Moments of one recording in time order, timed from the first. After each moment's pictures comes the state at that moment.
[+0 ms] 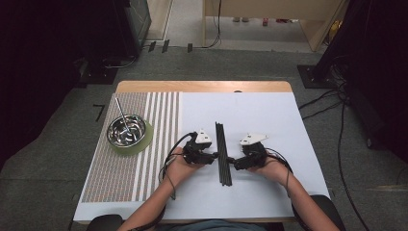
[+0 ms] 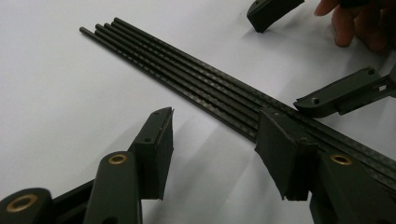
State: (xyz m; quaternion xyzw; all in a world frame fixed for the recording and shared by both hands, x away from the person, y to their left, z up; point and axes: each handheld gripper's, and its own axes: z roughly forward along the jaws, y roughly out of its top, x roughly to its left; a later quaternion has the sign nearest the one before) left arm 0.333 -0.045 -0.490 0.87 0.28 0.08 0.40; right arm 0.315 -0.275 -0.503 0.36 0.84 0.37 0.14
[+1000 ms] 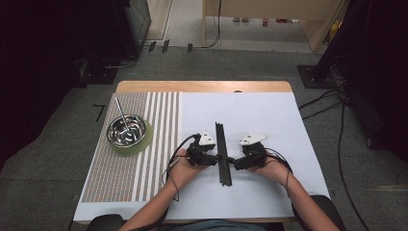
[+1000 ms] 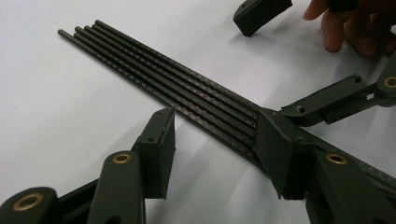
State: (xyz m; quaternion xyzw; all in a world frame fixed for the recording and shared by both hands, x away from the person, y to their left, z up) left arm 0.329 -0.055 -0.494 0.87 0.28 0.07 0.41; right arm 0.315 -0.274 -0.503 0.36 0.84 0.37 0.14
